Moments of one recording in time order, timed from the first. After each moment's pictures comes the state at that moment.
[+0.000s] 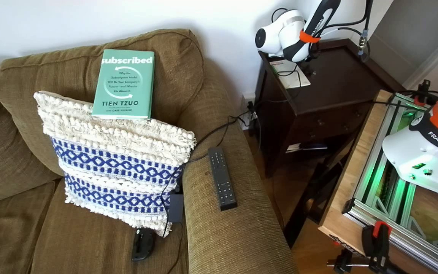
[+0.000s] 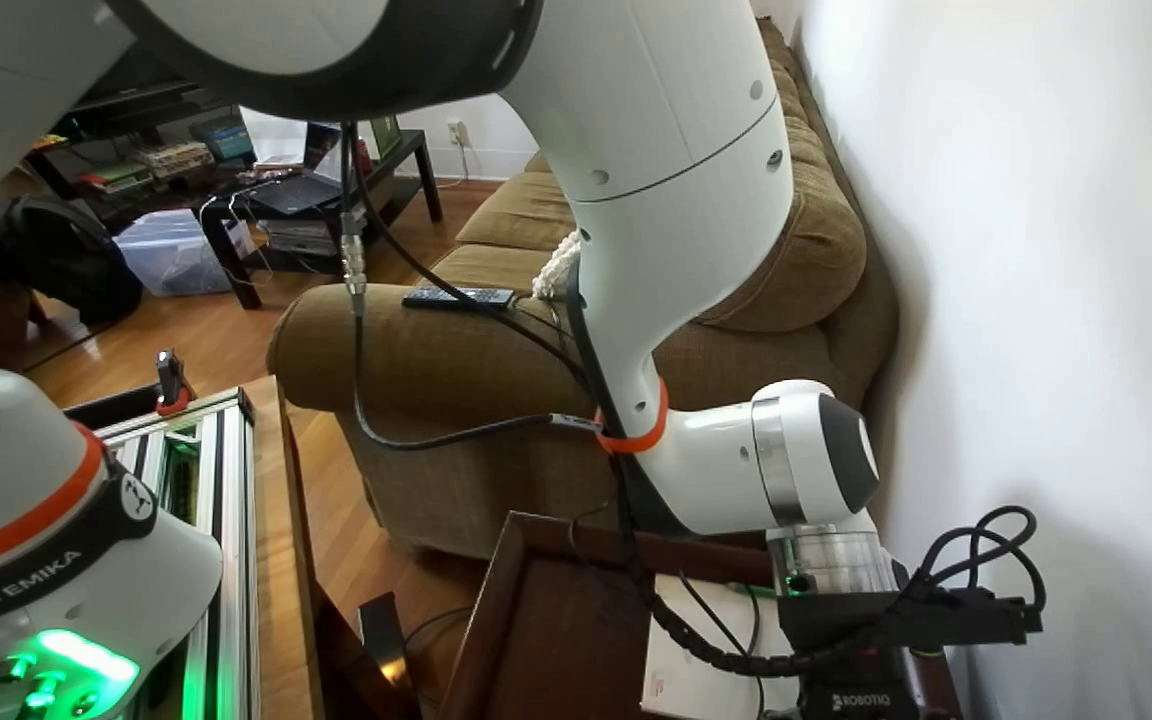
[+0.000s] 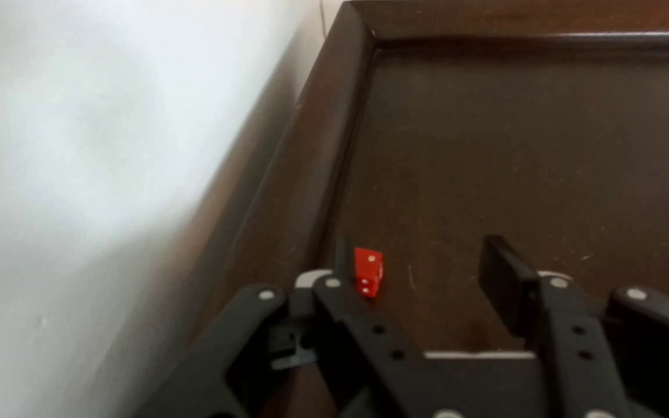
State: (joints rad) arm -0.28 1.01 -0.13 -1.70 -1.25 2.04 -0.38
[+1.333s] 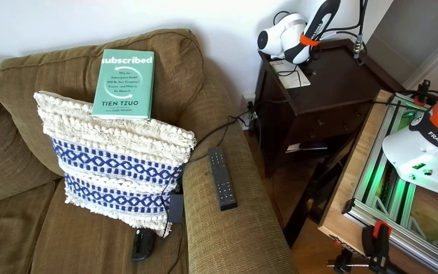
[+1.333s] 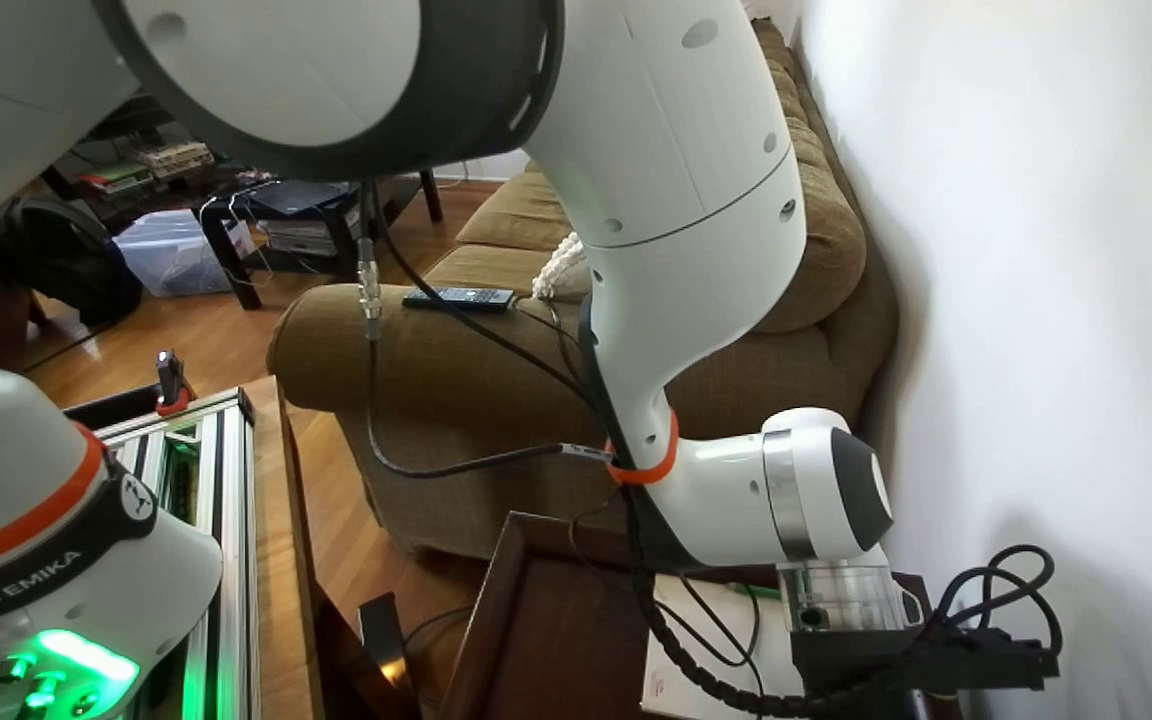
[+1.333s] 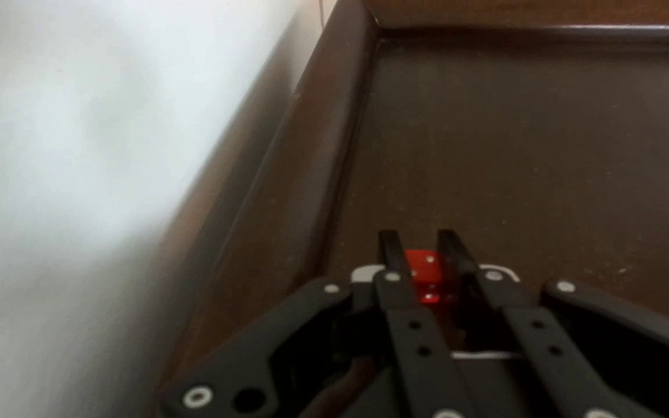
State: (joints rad) arm -0.30 1.07 -0.14 -1.64 -1.24 2.06 -0.42
